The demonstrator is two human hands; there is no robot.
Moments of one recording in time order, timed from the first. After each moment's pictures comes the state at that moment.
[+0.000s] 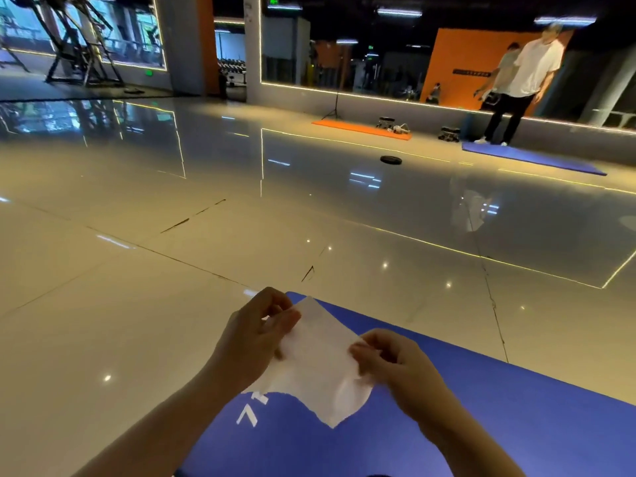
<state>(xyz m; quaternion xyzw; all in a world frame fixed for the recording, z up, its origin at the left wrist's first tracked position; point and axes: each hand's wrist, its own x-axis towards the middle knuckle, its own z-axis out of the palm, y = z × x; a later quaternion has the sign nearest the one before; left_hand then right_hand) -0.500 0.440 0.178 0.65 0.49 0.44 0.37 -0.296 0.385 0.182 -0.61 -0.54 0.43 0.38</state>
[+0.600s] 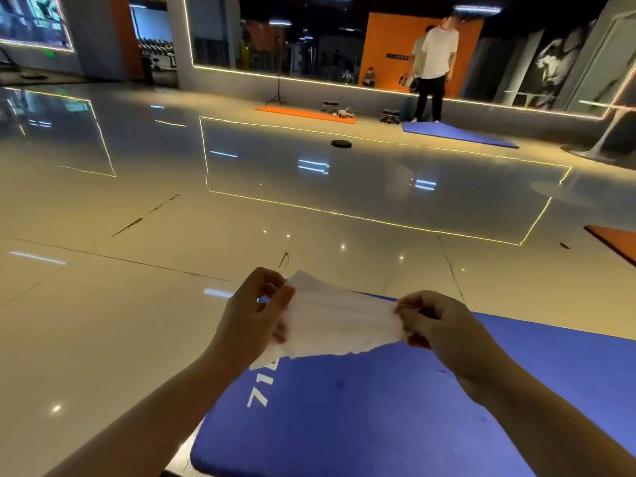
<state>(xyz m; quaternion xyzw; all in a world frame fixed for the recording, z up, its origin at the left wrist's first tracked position) -0.545 0.450 0.177 0.64 0.42 0.45 0.45 -0.337 0.345 0.217 -0.71 -0.43 0.32 0.46</state>
